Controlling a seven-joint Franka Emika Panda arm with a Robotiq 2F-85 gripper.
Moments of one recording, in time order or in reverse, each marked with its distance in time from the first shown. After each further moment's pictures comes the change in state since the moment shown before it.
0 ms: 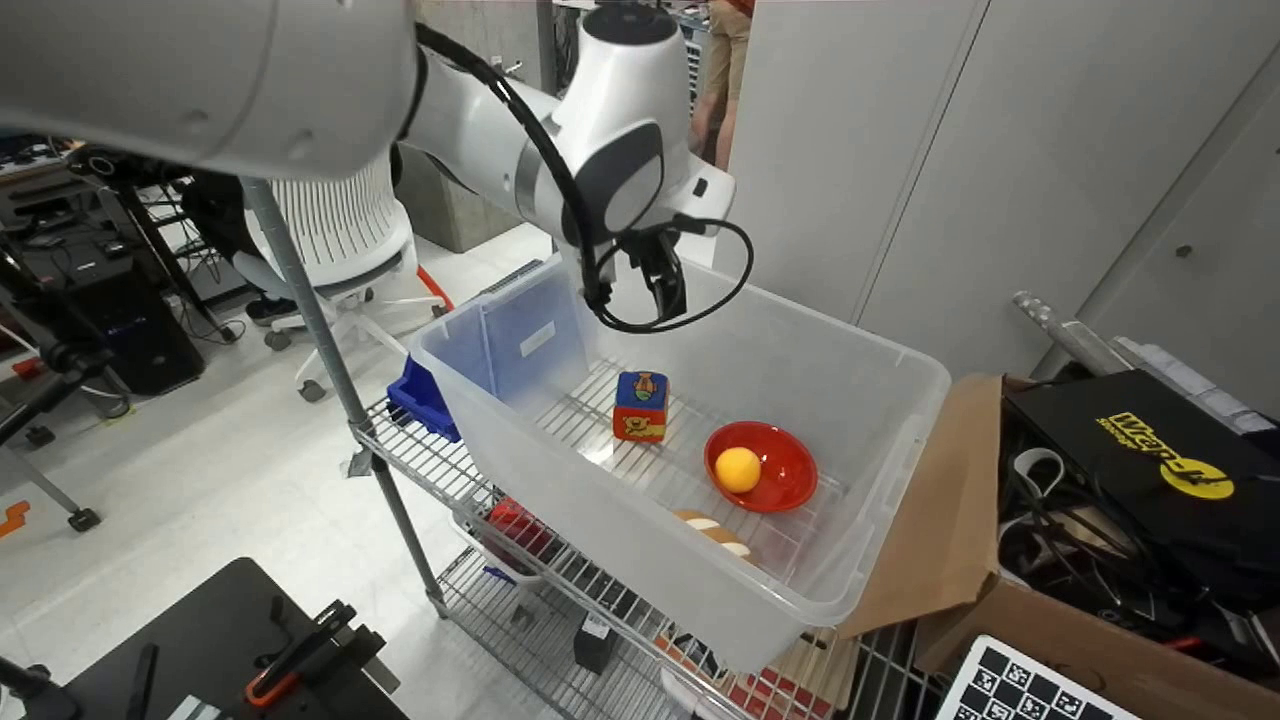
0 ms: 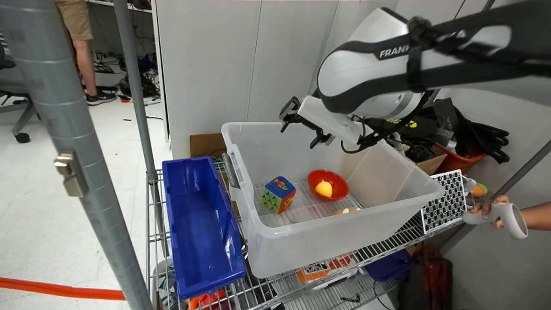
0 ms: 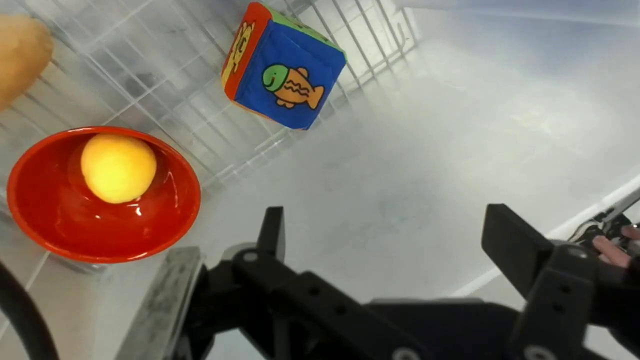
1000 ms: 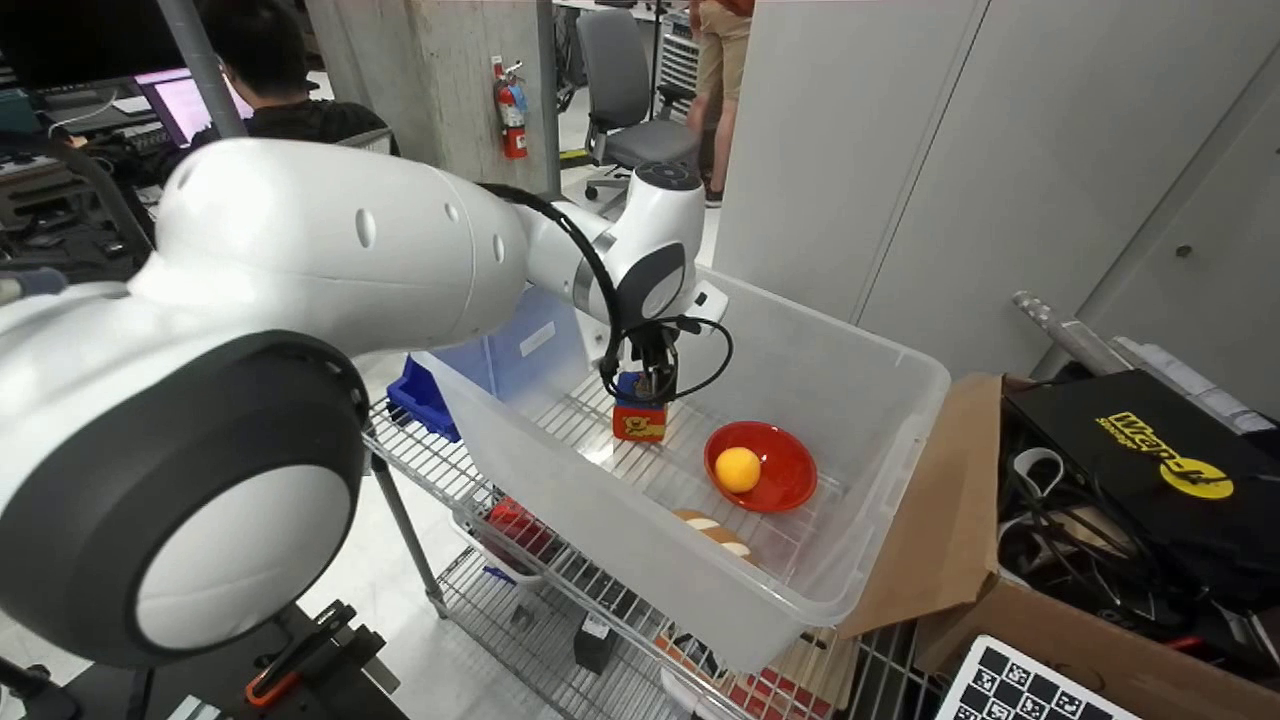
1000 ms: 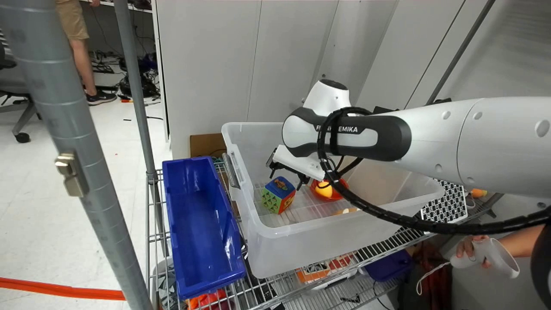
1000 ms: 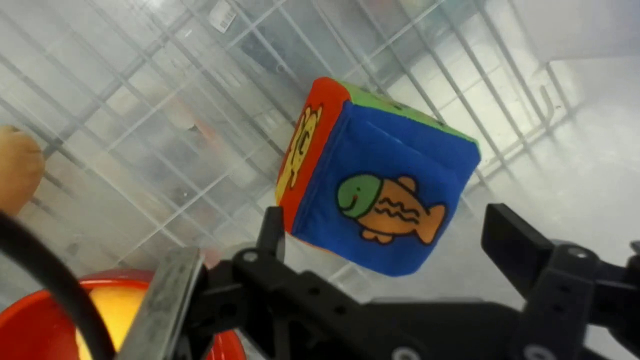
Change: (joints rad) arm 0.040 0.464 -0.063 0.503 0.003 -0.305 0.118
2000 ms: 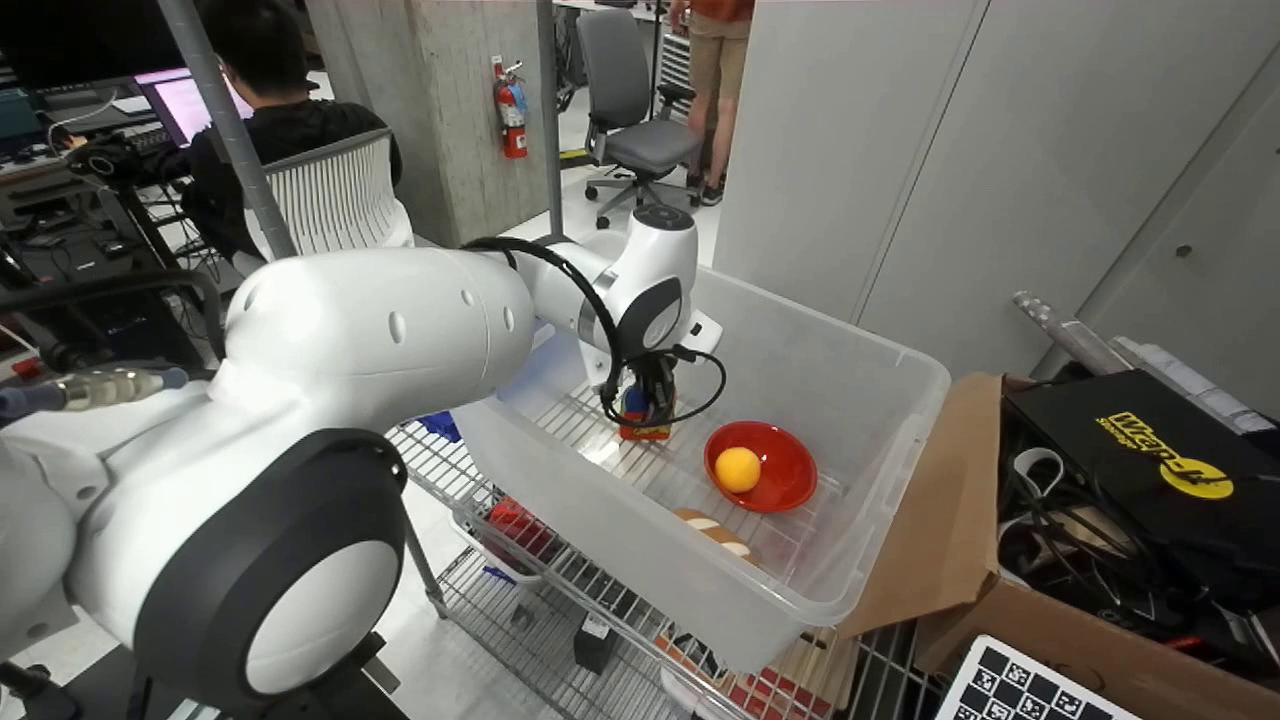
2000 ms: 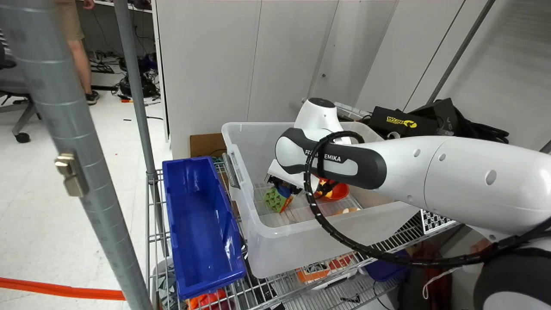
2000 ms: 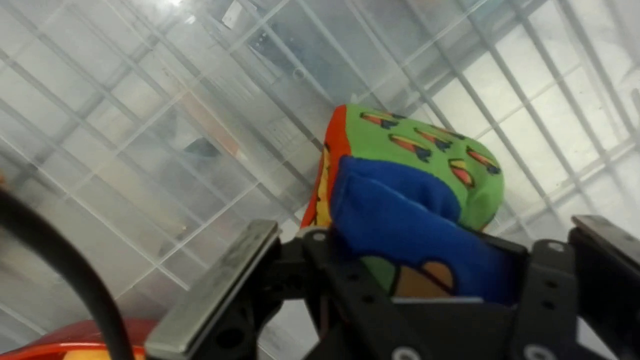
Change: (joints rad) arm 0.010 0.193 -0.029 0.236 -0.018 -0.076 0.047
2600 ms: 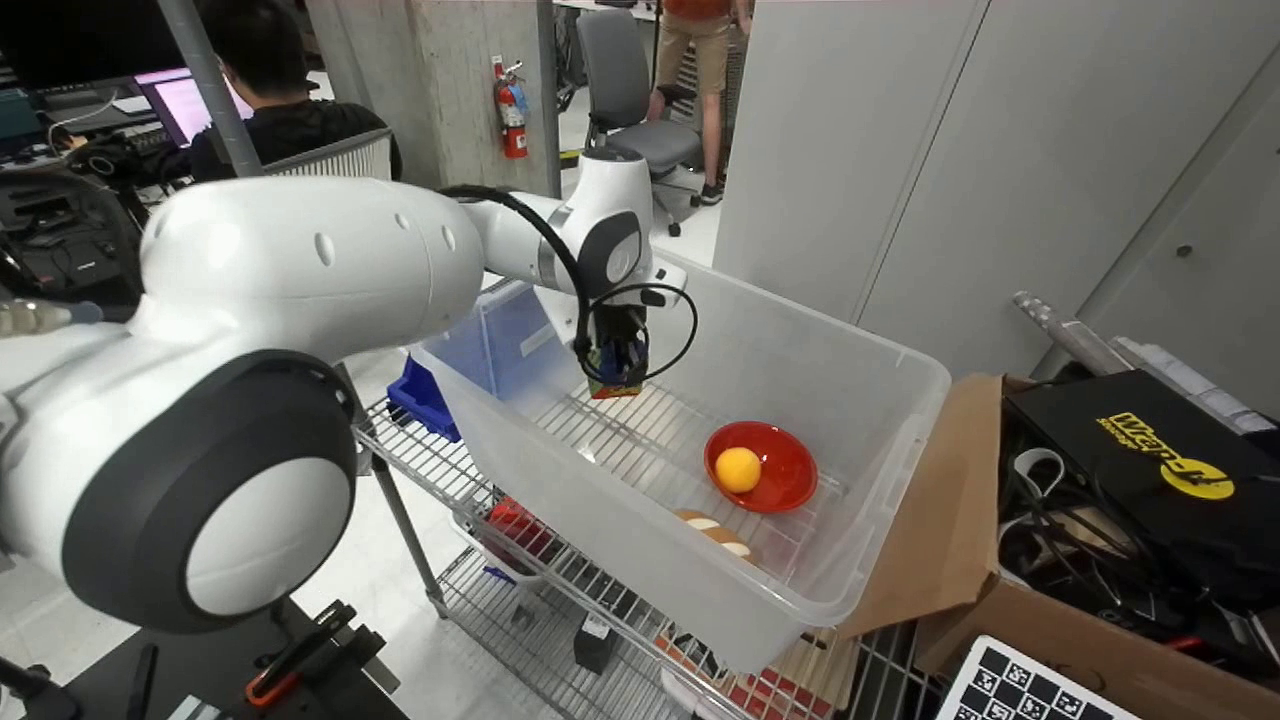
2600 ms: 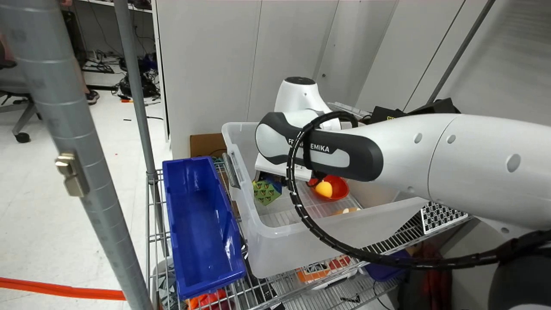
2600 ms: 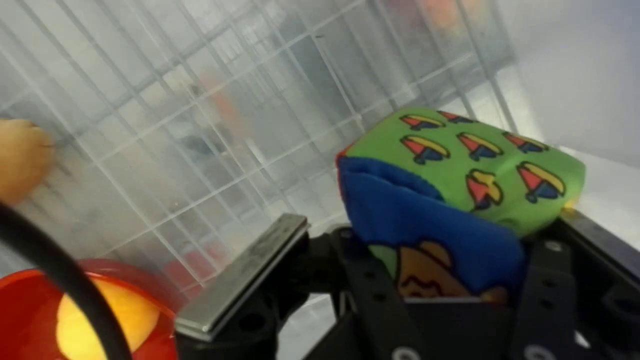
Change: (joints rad) arm 0.088 -0.088 -0.022 -0.023 -0.089 -0.120 -0.041
